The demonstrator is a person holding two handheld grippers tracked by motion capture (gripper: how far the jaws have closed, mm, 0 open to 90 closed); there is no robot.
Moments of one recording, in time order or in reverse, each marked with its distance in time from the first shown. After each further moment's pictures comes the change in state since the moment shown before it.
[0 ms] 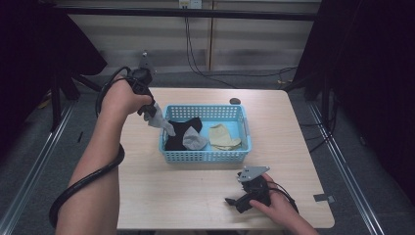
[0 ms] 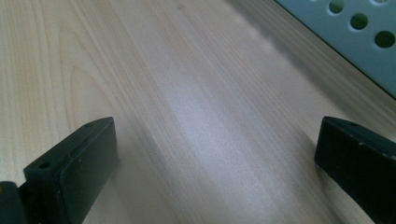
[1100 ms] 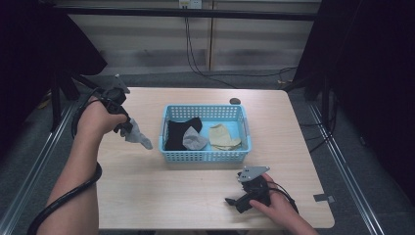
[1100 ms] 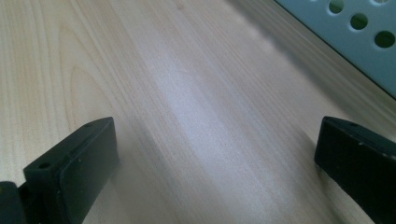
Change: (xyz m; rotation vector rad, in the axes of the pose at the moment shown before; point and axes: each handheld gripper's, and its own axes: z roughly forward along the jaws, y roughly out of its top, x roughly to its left) left arm 0.061 -0.053 0.032 0.021 0.038 -0.088; right arm 0.000 0.000 0.000 -0.003 0.001 0.000
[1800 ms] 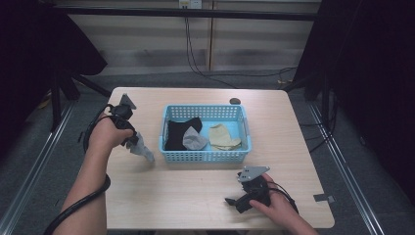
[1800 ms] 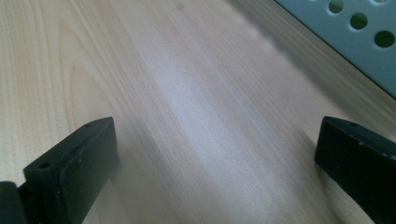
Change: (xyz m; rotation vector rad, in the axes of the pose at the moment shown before) left arm 0.002 -0.013 0.053 0.019 -0.014 0.005; right arm 0.000 0.000 0.000 0.000 -0.005 0.001
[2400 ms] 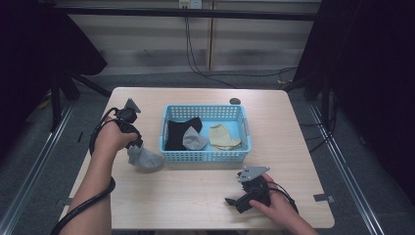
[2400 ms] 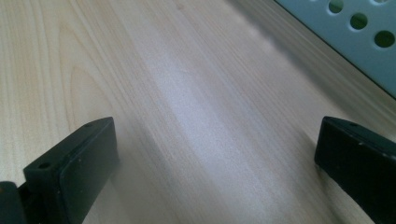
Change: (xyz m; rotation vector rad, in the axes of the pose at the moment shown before) left arm -0.005 0.000 0.016 -0.005 0.003 0.044; right arm 0.000 0.000 0.000 -0.002 0.000 0.001
